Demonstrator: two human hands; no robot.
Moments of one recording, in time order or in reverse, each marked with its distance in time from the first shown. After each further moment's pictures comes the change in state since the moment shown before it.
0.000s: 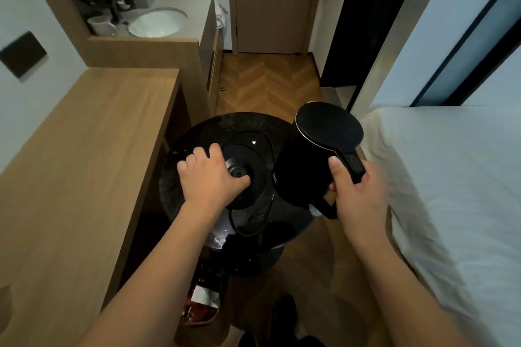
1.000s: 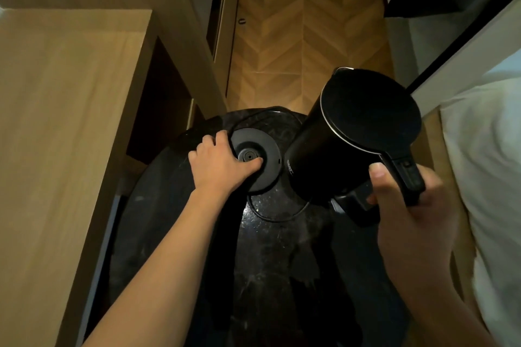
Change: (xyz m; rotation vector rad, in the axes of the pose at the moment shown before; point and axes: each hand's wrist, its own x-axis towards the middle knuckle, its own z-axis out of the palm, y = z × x) left_hand 0.357 0.019 0.249 -0.176 -0.284 -0.204; right_hand 0.278 0.112 0.224 -0.010 -0.106 0.110
